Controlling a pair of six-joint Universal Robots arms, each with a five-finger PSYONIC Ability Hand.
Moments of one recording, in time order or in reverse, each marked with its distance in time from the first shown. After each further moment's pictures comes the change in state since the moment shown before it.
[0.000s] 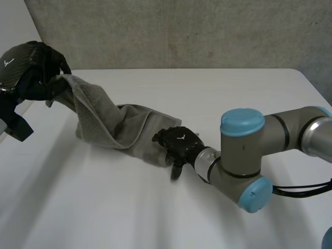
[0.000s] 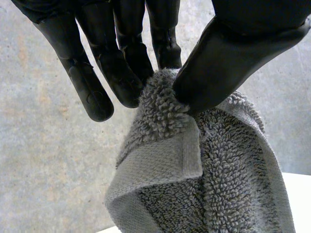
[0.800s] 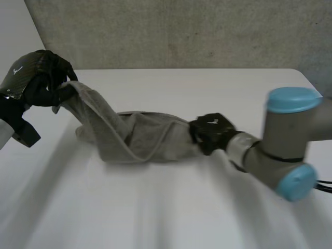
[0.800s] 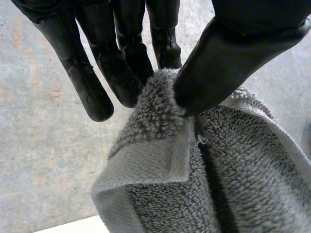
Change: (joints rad) left arm -0.026 -0.017 -0.017 -0.008 -0.004 -0.045; right arm -0.211 -0.222 0.173 0.076 -0.052 -0.136; left_hand 0.000 0.000 0.000 0.000 0.000; right_hand 1.037 1.040 1.057 1.064 1.065
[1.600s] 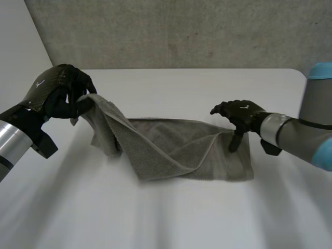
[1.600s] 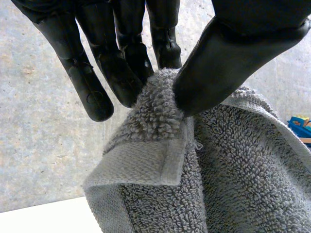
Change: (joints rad) left arm -0.068 -0.040 -0.027 0.007 0.005 -0.027; right arm -0.161 0.105 -0.239 0.194 -0.077 -0.003; left_hand 0.000 0.000 0.000 0.000 0.000; right_hand -1.087 -1.073 -1.083 -1.082 -1.113
